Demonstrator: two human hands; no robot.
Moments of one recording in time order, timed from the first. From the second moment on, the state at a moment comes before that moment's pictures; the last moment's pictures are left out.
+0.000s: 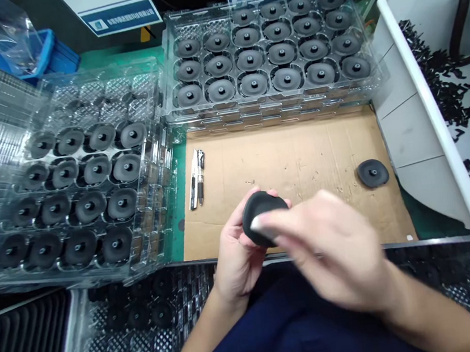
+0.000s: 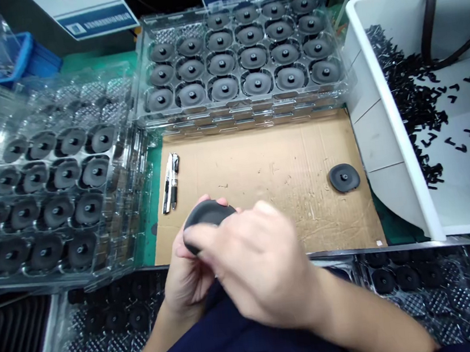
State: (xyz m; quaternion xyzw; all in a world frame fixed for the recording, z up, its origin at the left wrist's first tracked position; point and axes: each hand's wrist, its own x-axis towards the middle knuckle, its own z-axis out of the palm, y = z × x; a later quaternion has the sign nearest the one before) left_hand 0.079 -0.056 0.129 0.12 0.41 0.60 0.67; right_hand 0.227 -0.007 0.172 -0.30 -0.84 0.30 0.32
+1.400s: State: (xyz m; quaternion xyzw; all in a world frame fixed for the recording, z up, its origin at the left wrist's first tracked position) left_hand 0.070 -0.072 0.120 0.03 0.29 0.62 0.73; right_hand 0.244 -0.011 0.058 -0.45 -0.79 0.38 0.19
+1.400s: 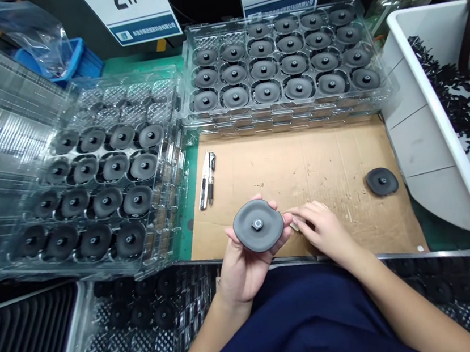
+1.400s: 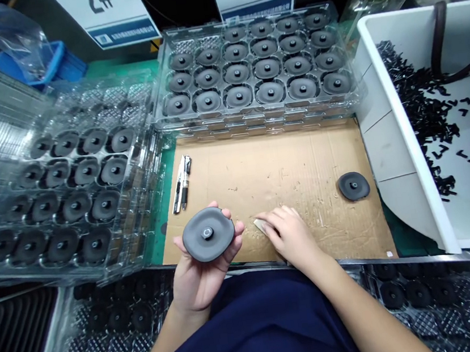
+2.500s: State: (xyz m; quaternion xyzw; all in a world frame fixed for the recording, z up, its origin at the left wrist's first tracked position) left_hand 0.077 -0.073 0.122 0.12 0.40 0.63 0.66; right_hand 0.227 -0.015 0.165 -0.33 -0.78 0.43 0.31
